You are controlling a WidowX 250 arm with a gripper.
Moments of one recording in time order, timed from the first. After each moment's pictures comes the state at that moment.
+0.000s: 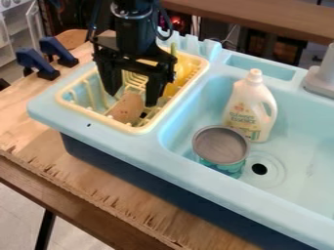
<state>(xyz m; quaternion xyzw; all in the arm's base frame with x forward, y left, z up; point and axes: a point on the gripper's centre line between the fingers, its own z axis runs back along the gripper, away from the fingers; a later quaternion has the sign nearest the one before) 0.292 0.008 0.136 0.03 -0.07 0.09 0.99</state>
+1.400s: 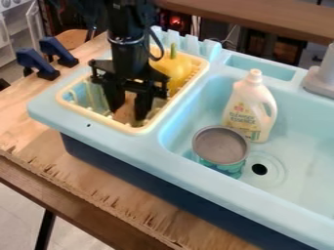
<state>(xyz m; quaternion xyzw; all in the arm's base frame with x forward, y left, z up) 0.298 0.016 0.102 0.01 -0.05 0.10 0.99</state>
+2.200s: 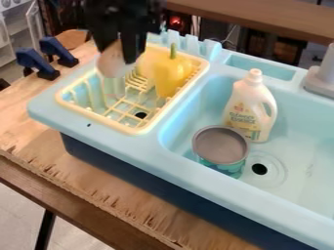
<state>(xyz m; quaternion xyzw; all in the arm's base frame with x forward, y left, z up) 0.276 0.001 0.199 0.01 -0.11 0.02 0.99</state>
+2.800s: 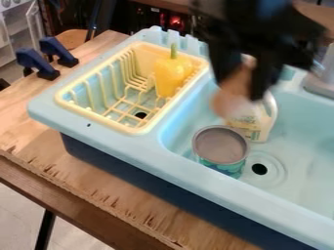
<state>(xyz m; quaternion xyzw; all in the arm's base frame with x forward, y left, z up) 0.240 -0.140 0.217 -0.06 -0.15 -0.11 0.98</state>
